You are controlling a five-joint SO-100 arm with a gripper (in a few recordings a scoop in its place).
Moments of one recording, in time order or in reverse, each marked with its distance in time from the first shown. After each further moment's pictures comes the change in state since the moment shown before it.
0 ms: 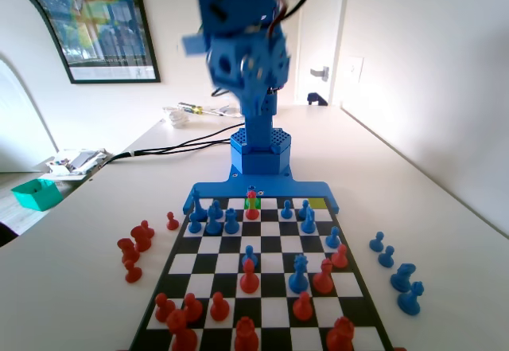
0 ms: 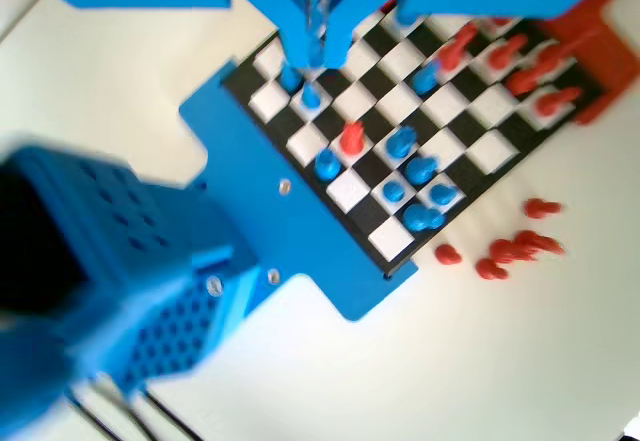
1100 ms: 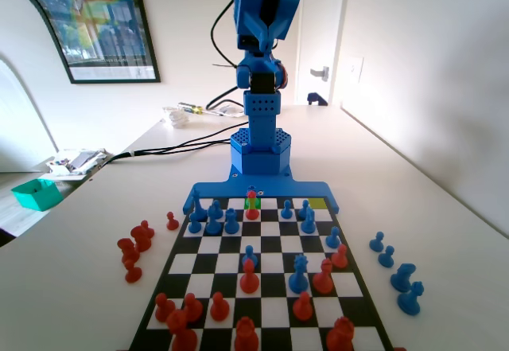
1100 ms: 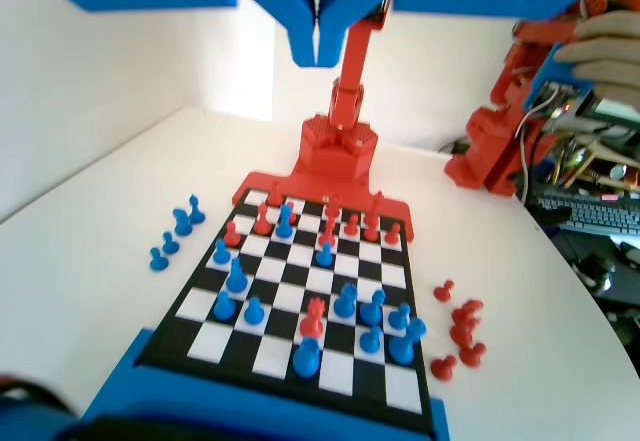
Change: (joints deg) arm -5.8 51.9 12.1 -9.2 39.6
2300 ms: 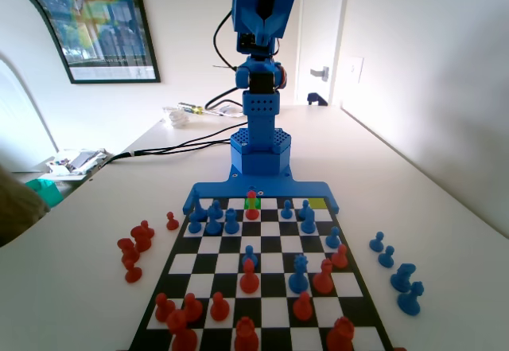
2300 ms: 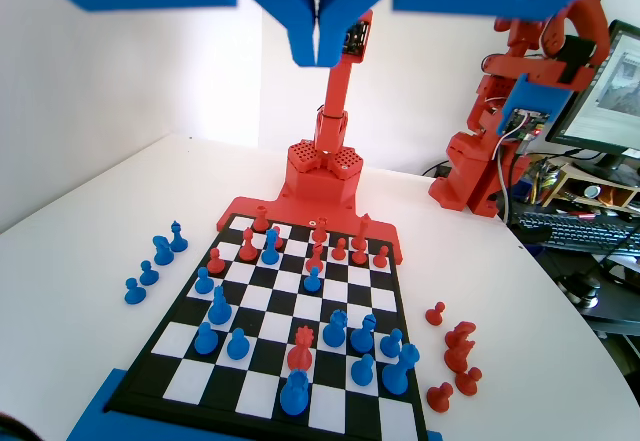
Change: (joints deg) arm 2.0 3.7 0.4 -1.8 0.0
